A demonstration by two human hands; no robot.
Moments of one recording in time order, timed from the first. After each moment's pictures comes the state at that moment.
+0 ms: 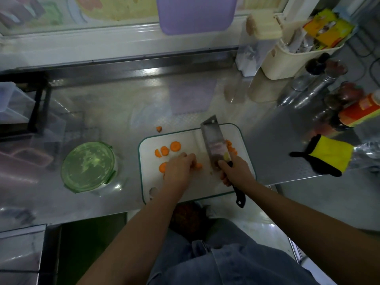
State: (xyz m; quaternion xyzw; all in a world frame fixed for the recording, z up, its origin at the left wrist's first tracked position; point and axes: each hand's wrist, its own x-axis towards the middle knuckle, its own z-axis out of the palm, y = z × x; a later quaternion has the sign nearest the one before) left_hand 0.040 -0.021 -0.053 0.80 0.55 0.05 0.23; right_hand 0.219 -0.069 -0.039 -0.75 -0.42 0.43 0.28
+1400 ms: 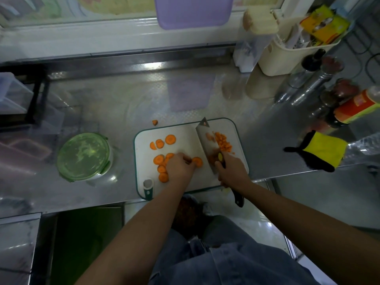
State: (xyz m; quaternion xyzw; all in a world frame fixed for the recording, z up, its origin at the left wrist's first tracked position) left_hand 0.067 -0.039 -0.065 0.58 0.71 0.14 0.39; right_hand 0.223 -0.087 -0.039 -0.75 -0.55 0.33 0.18
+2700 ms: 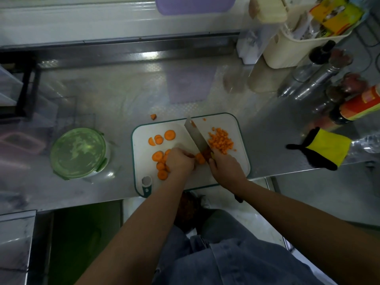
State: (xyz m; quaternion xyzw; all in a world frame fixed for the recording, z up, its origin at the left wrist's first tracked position) left_hand 0.077 -0.023 -0.059 0.46 0.75 0.11 0.47; right_hand 0.209 -0.081 -0.042 -0.71 -0.64 0.26 0.11
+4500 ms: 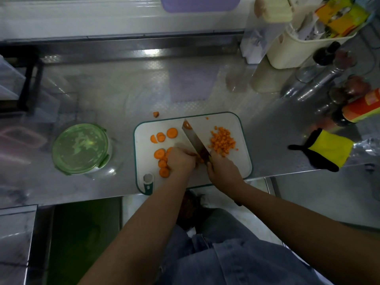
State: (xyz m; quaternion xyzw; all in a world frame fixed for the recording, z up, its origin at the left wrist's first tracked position) left_hand 0.077 -0.026 -0.062 0.40 0.77 0.13 0.48; right_hand 0.196 -0.088 -0.048 -0.71 -0.65 0.25 0.09
